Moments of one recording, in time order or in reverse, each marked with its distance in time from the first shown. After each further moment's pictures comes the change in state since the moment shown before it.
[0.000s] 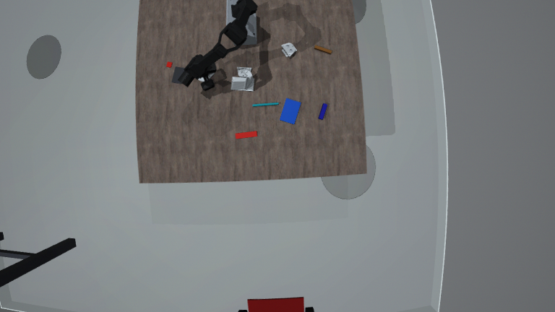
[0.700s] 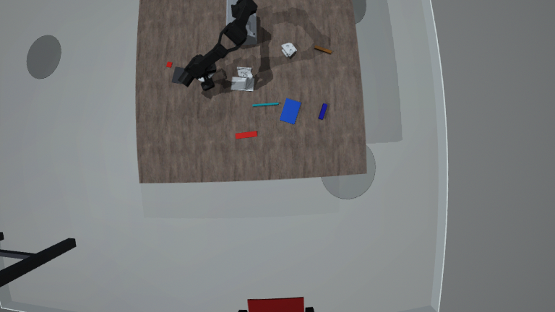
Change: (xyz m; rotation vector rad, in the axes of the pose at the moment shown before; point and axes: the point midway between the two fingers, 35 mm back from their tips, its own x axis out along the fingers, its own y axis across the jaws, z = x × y) arm 0.001 0.000 0.000 0.000 0.000 0.000
